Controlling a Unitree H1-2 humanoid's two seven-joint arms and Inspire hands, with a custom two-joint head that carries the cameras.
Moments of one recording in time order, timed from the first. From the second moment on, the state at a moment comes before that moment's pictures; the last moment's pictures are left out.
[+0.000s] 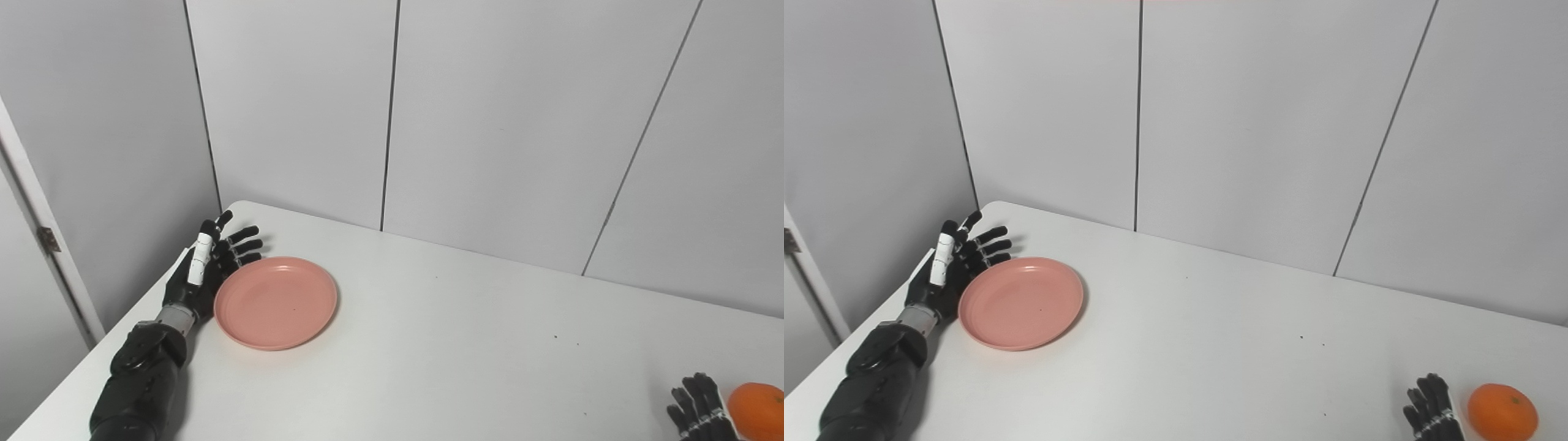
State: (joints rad) left arm -0.48 0.40 0.35 0.77 -0.44 -0.24 -0.41; right arm 0.06 -0.13 -0.10 -0.03 0.28 -0.21 0.23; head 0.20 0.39
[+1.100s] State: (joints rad) left arm -0.30 0.21 0.28 0.32 -0.37 -0.01 -0.17; right arm 0.08 -0.13 -0.09 -0.04 0.28 -0.21 0.22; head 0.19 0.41
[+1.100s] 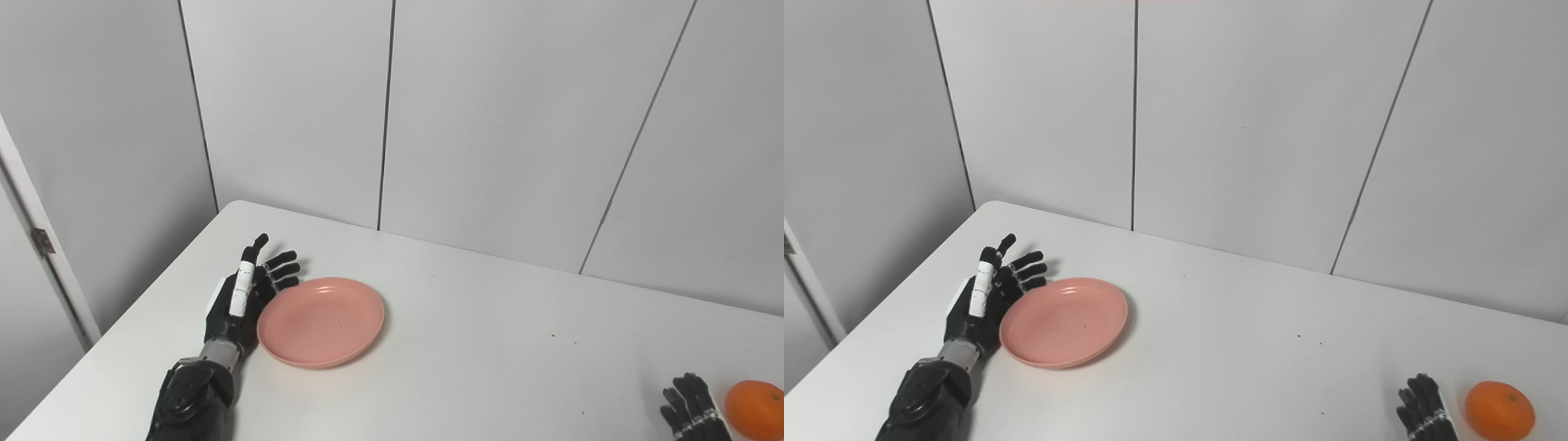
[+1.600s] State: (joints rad) left arm -0.28 0.17 0.23 0.25 -0.37 0.03 -0.15; right arm 0.08 -0.13 -0.09 -0.04 0.29 -0.21 0.21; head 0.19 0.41
